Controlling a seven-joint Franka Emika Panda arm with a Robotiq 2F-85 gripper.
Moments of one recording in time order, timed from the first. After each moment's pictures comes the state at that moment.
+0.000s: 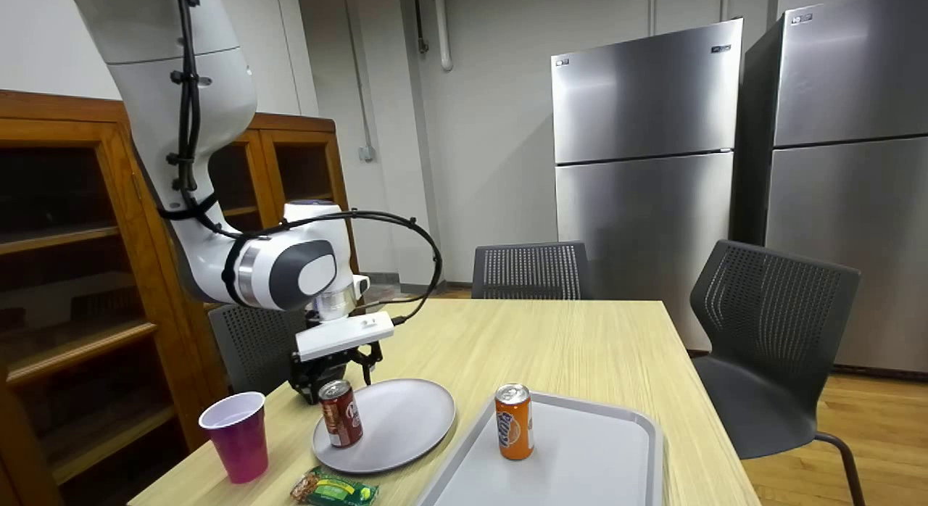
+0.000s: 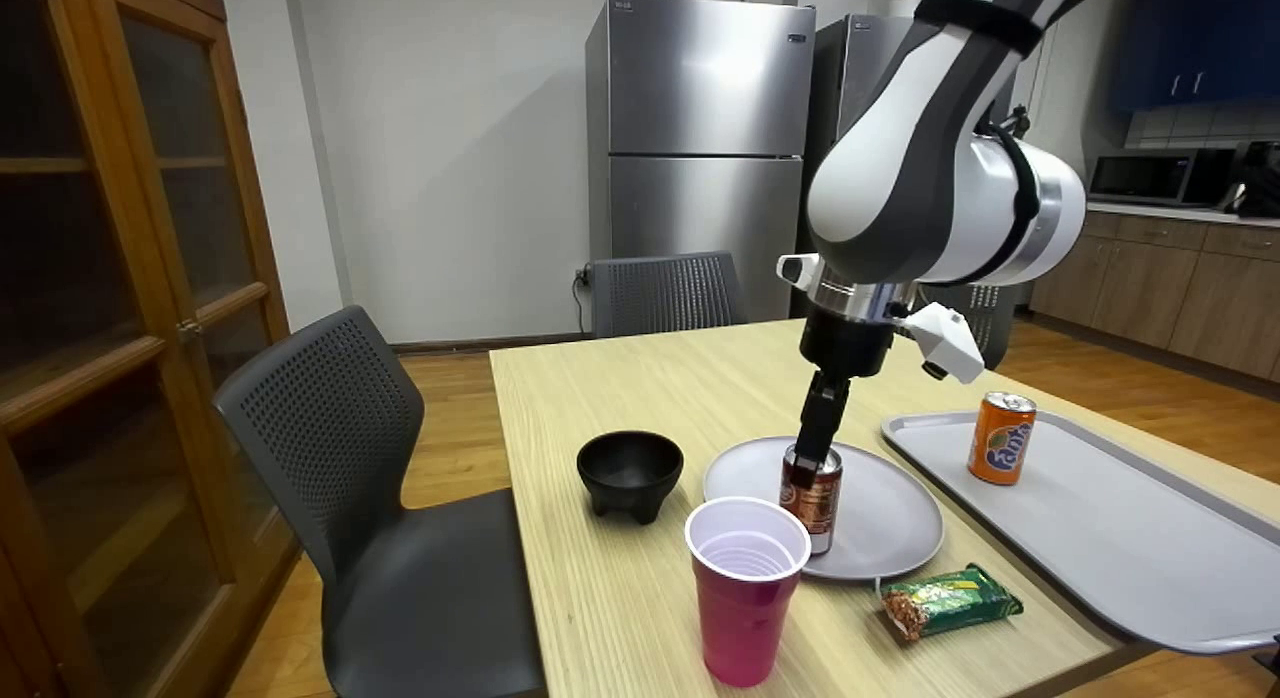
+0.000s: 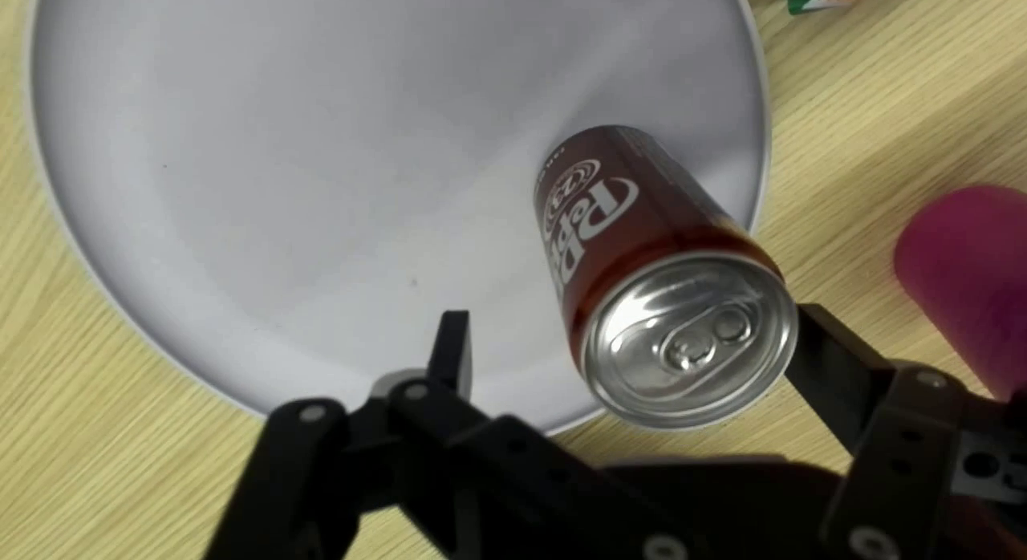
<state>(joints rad) -0.08 0.28 0.24 -2.51 0.13 2.90 -0.87</state>
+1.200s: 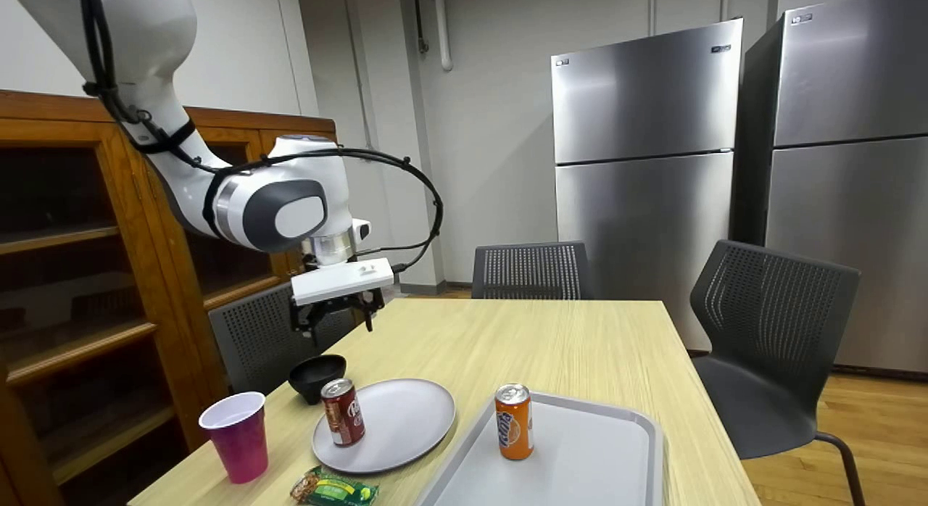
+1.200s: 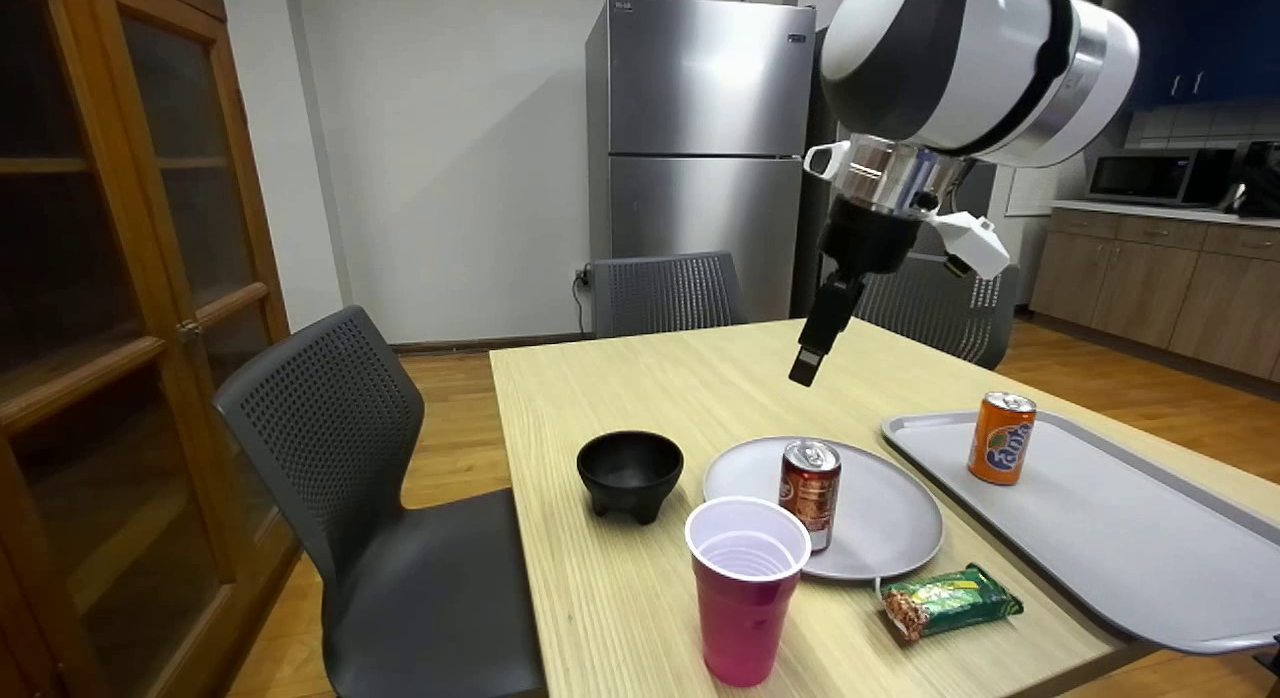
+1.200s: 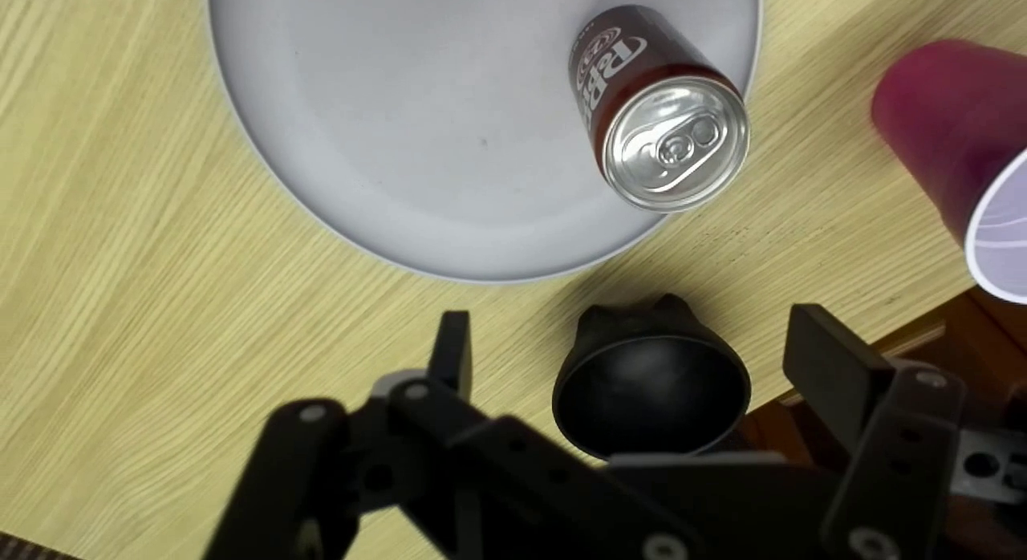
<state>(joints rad) -0.07 0.04 0.22 -2.53 0.36 2.79 -1.00</state>
